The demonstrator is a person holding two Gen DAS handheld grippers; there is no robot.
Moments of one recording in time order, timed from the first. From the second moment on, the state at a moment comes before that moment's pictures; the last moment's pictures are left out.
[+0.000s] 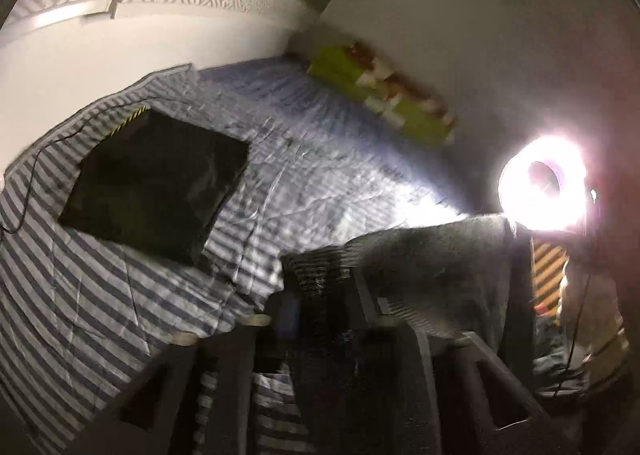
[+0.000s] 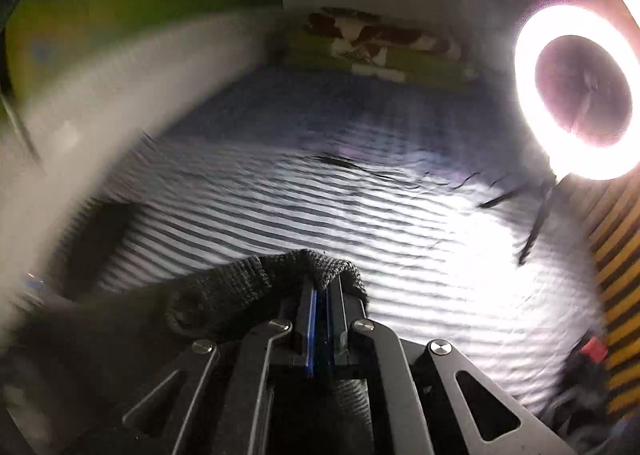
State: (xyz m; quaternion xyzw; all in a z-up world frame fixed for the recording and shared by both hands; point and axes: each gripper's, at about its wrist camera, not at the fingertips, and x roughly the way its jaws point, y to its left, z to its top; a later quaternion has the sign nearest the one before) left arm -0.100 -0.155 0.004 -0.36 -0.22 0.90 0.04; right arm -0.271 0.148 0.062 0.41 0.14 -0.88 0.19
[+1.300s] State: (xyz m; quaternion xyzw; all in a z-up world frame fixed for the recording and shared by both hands) left arm 0.116 0.117 -0.091 -0.45 0.19 0.83 0.25; right arm -0.117 0.329 -0.059 0.53 0.15 -0.83 0.13
